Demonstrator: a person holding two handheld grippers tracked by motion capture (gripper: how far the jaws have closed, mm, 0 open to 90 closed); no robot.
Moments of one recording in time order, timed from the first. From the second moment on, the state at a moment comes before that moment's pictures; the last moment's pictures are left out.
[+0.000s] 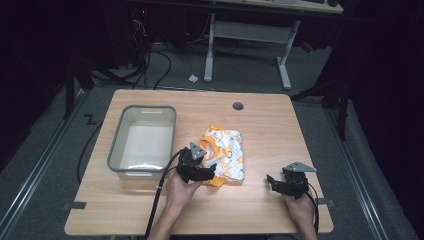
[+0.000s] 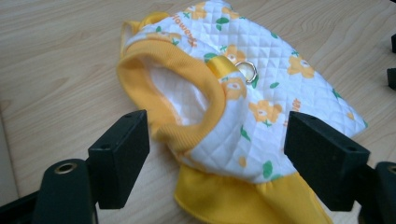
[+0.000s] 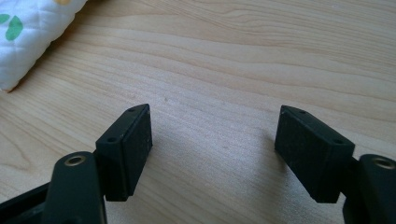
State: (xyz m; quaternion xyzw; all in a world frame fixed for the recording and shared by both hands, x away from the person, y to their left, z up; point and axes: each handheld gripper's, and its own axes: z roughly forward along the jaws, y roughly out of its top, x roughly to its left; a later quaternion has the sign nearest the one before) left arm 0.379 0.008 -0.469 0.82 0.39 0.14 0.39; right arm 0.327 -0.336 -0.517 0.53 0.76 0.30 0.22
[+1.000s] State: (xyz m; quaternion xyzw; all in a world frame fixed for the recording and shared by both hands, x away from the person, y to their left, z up) left arm 0.448 -0.029 -0.487 0.83 0.43 0.12 0.33; right arm 0.326 -0.335 -0.517 0.54 0.76 0.30 0.22
